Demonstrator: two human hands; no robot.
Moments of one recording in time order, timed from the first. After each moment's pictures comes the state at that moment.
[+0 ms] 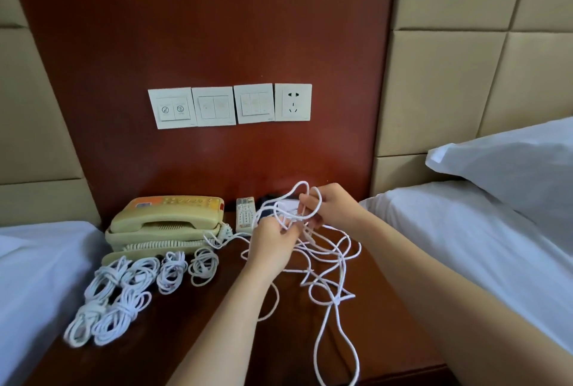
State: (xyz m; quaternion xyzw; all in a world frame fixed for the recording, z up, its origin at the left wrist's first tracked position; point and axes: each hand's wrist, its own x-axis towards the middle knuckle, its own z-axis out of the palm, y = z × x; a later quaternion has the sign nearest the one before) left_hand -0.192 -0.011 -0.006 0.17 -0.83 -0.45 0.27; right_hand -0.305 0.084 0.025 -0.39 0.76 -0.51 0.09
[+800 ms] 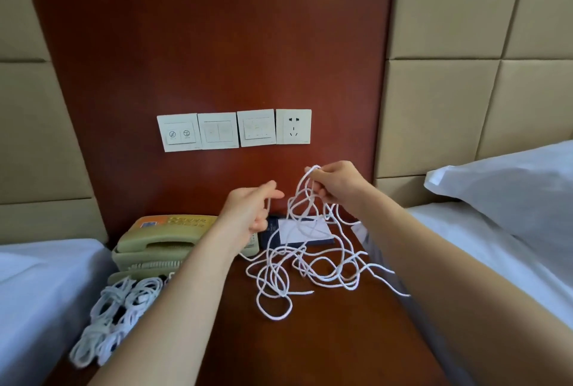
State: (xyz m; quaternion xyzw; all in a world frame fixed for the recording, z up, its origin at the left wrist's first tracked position) left_hand -0.188 -0.032 0.088 0.20 -0.67 -0.68 0.24; right_hand -0.312 0.083 0.111 -0.24 0.74 -0.62 0.12
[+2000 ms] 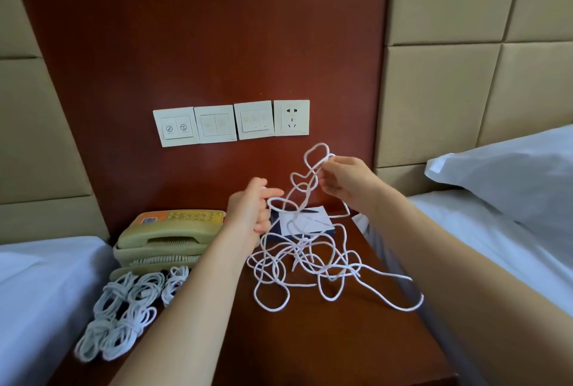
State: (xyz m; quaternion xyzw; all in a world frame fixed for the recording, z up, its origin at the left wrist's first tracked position) left_hand -0.194 -0.026 0.075 0.24 -0.60 -0.73 0.25; right_hand -0.314 0.094 0.101 -0.20 0.65 -0.71 0.17
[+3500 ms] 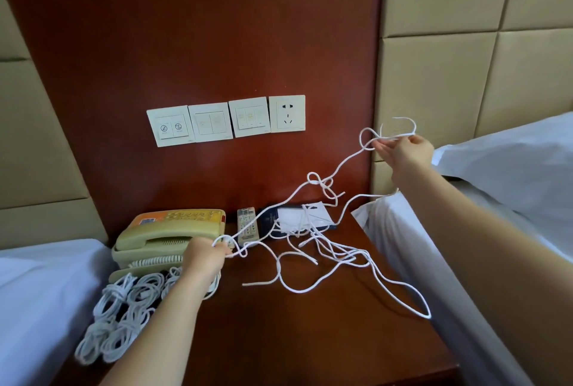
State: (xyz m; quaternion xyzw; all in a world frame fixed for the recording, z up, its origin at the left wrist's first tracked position) left_hand -0.161 -0.089 0.000 0.46 -0.75 -0.44 0.21; right_hand -0.377 0.144 0.109 0.00 0.48 -0.88 -0.03
